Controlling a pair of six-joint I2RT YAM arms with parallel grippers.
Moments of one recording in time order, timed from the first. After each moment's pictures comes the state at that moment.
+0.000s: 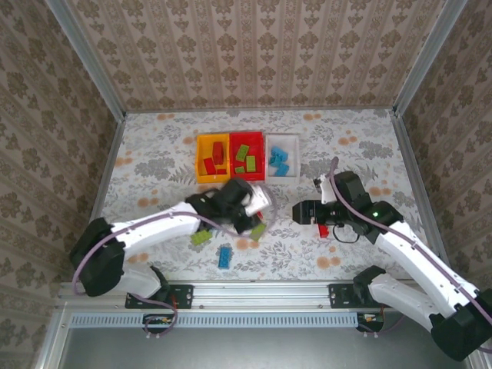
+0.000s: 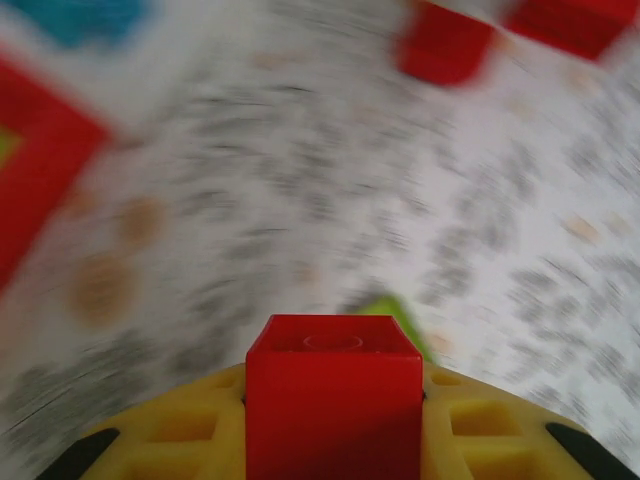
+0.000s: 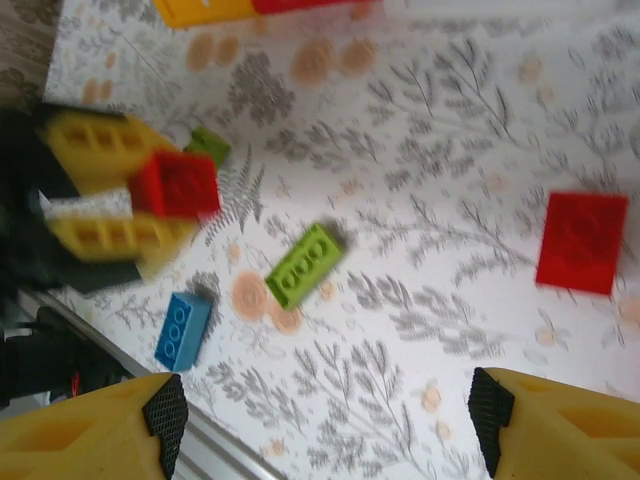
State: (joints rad) left arm -0.87 1.37 0.93 -0.42 0.08 0.11; right arm 0.46 0.95 0.80 -0.66 -0.33 0.47
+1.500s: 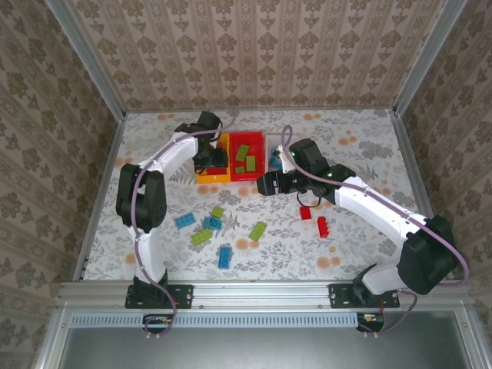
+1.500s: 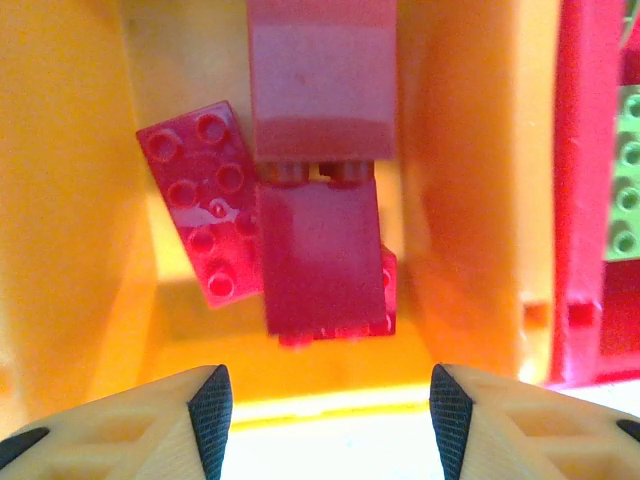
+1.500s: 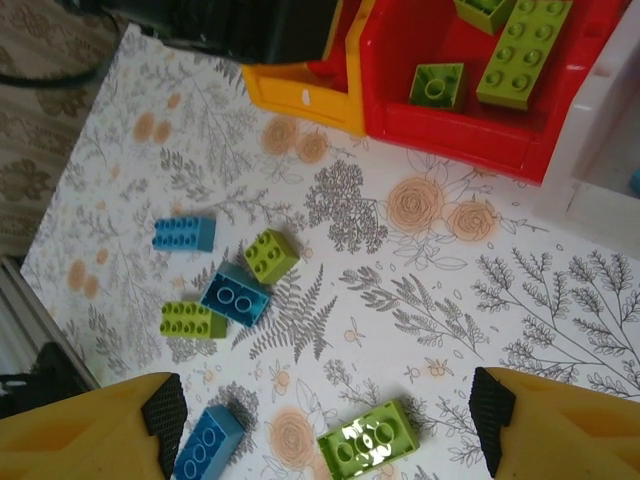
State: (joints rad) left arm -0.41 1.96 1.61 -0.88 0.03 -0.36; right arm 0.57 1.41 1.09 -0.46 -0.33 0.36
